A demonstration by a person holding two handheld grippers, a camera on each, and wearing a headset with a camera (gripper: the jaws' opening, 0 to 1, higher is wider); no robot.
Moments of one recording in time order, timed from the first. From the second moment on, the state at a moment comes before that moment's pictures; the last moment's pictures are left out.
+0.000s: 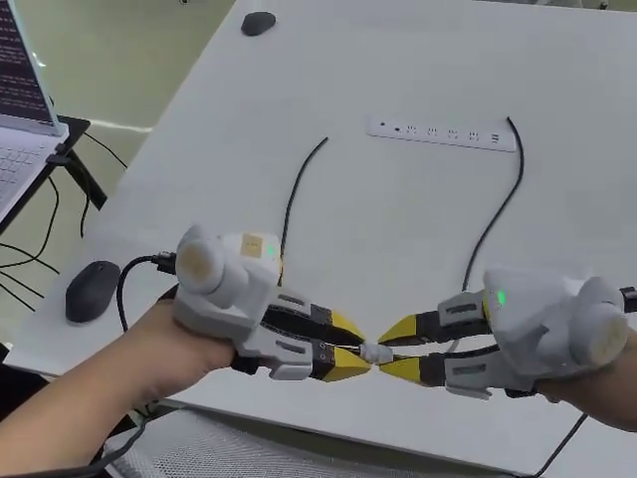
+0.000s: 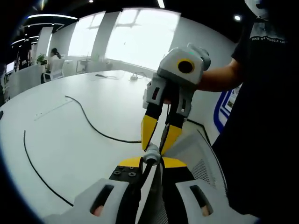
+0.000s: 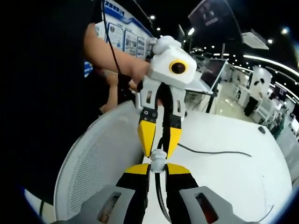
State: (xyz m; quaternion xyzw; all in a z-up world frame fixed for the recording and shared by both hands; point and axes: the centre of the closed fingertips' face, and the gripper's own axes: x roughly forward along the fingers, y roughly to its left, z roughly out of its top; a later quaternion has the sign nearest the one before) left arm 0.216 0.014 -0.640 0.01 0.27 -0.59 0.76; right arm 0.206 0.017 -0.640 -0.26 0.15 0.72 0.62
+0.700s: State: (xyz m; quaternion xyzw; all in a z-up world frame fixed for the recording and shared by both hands) left arm 0.219 0.013 -0.629 -0.02 0.26 -0.57 0.78; right arm 0.212 0.016 -0.631 -0.33 0.11 0.67 0.66
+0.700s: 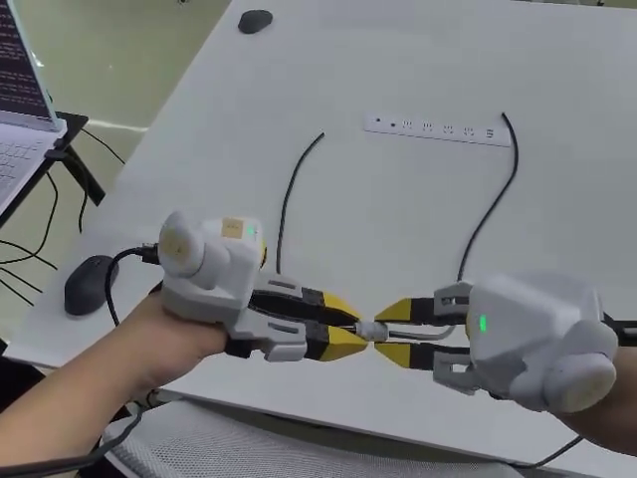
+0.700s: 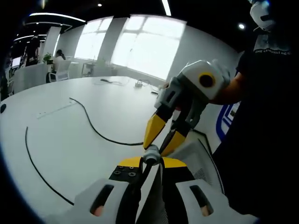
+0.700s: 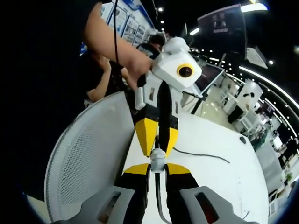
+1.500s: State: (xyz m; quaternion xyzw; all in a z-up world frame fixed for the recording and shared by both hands) left arm 0.239 0.017 -0.610 0.02 0.22 -0.54 0.81; right arm 0.243 0.000 -0.626 -0.27 0.16 0.55 0.77
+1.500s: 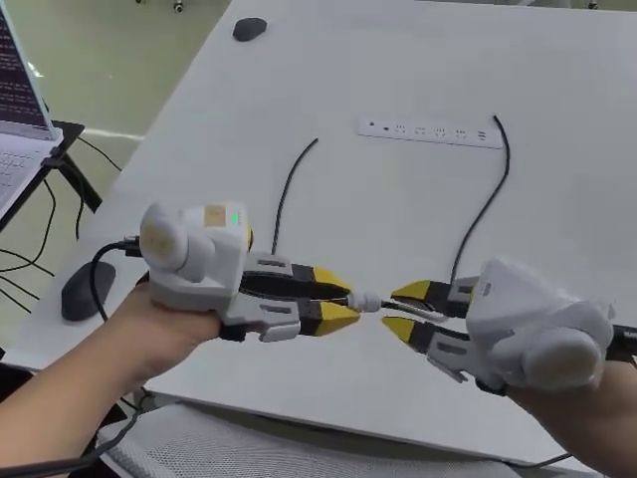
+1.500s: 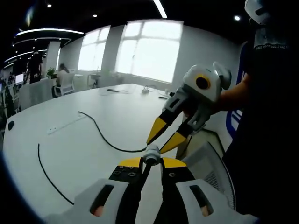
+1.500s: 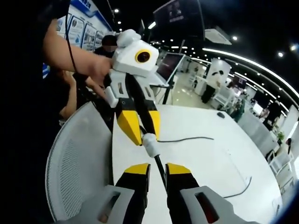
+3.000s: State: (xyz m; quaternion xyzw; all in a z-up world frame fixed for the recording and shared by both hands) left arm 0.244 0.013 -0.612 0.02 0.21 -0.54 0.81; right arm 0.261 -0.026 -0.645 -0.22 0.22 0.47 0.83
